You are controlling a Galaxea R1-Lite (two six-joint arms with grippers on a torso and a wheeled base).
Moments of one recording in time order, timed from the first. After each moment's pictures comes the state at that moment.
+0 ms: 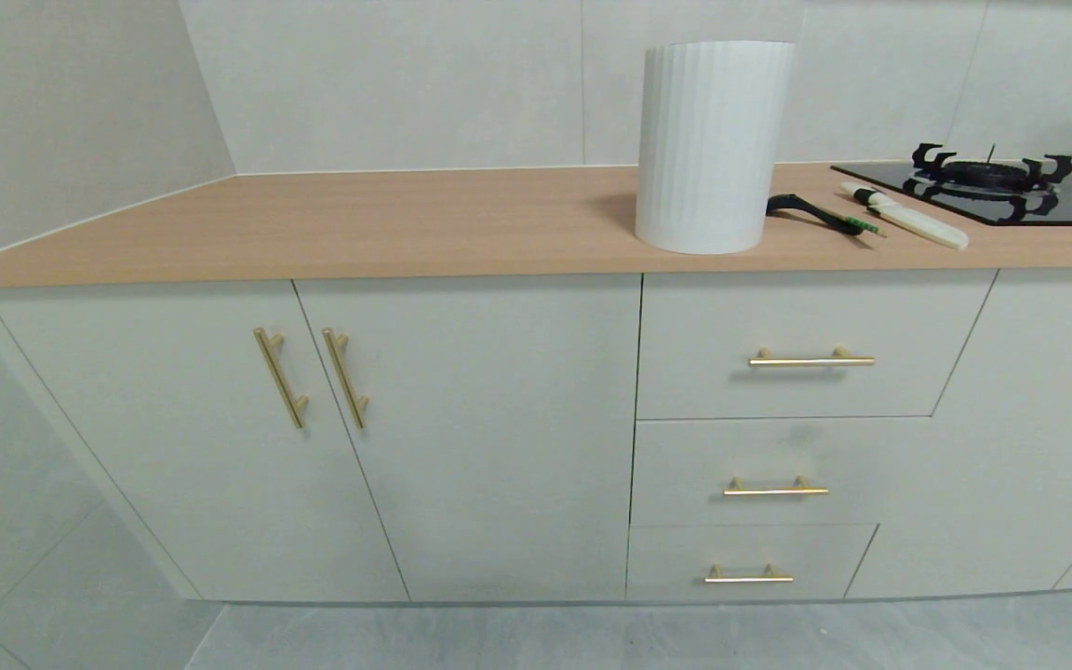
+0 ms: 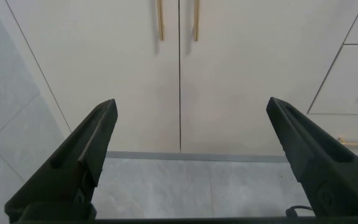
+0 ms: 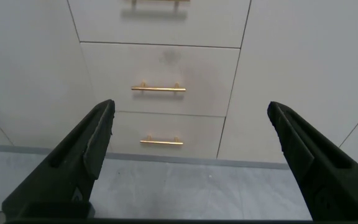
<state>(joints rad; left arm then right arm) 0.00 0.00 0.00 0.00 0.03 -0.01 0.00 0.00 0.00 0.01 0.04 -0.04</state>
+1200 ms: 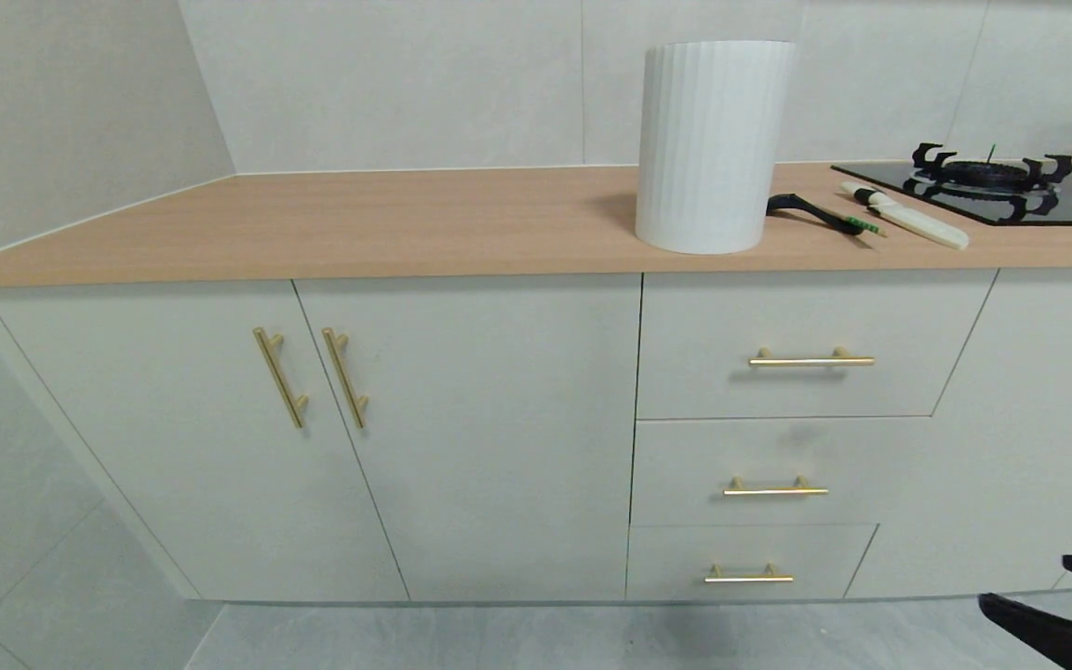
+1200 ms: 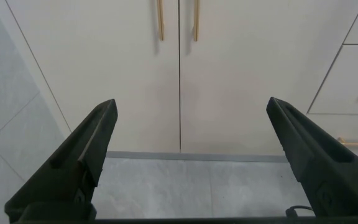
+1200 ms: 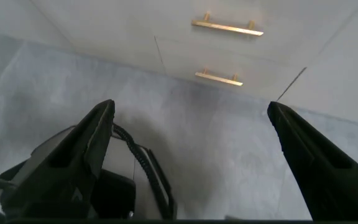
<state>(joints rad) 0.00 0.00 0.00 0.00 0.03 -0.01 0.14 0.99 -0.34 -0.12 0.19 -0.02</state>
